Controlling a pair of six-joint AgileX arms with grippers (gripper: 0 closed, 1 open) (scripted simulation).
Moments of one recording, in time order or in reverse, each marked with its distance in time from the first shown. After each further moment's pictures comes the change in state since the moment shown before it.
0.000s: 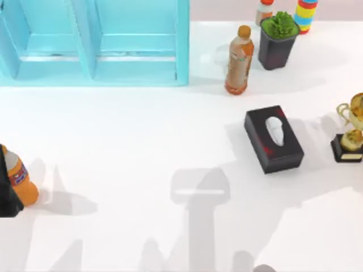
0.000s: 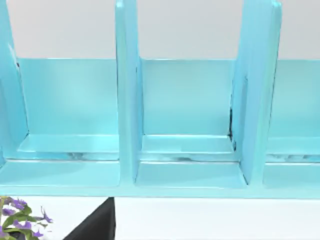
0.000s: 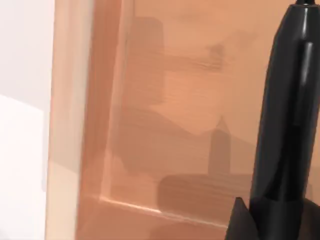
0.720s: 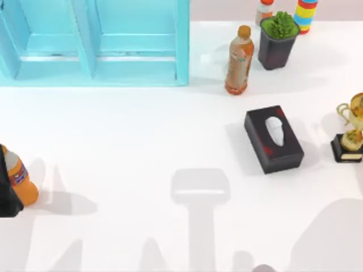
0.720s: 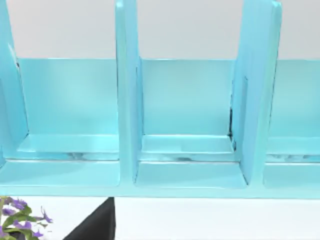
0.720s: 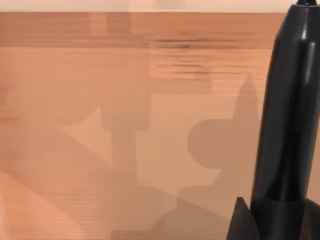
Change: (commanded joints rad) left arm 0.000 0.000 0.000 0.000 0.000 0.000; right arm -0.261 -0.021 -0.134 0.011 -0.007 -0.113
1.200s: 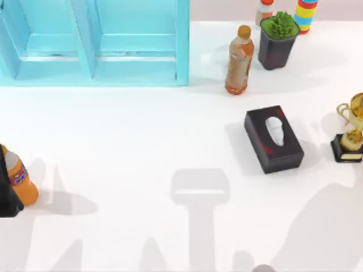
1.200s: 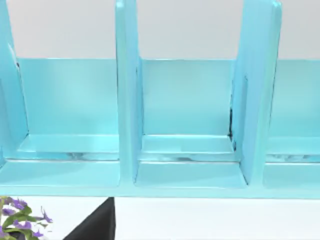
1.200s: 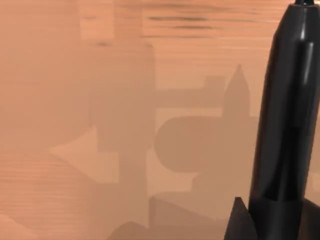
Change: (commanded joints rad) left arm 0.000 0.000 0.000 0.000 0.000 0.000; right arm 0.089 0.011 -0.119 0.074 0.027 0.054
